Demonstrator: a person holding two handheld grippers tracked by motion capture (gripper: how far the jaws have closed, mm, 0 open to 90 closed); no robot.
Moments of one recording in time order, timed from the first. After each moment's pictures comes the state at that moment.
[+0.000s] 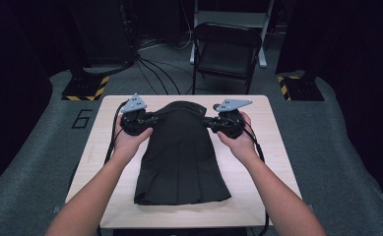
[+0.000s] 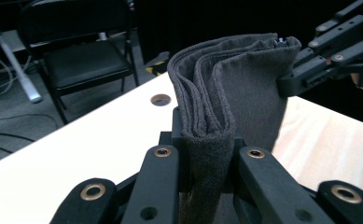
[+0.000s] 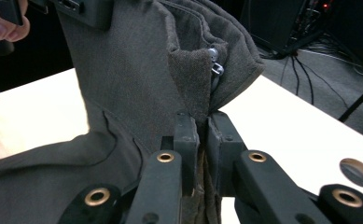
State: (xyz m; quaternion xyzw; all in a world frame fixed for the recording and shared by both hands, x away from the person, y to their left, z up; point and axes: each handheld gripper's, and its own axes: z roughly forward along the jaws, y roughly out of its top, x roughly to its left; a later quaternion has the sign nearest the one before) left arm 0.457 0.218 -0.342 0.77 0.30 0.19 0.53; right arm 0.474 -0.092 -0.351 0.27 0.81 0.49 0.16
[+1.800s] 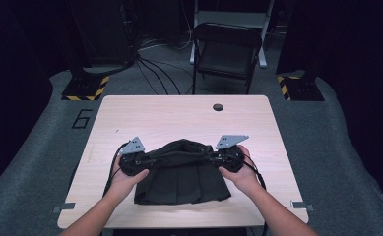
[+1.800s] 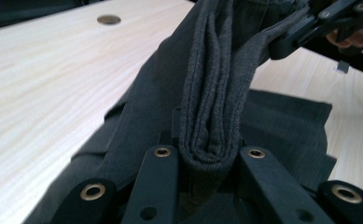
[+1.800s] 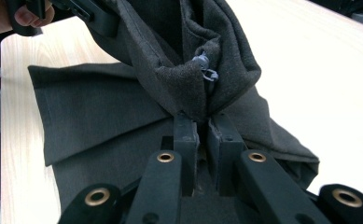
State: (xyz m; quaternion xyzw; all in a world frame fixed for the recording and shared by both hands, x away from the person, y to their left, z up) left arm 0.399 0.232 -0.439 0.81 0.30 0.10 0.50; right arm 0.419 -0.097 -0.426 0.24 0.85 0.46 0.10
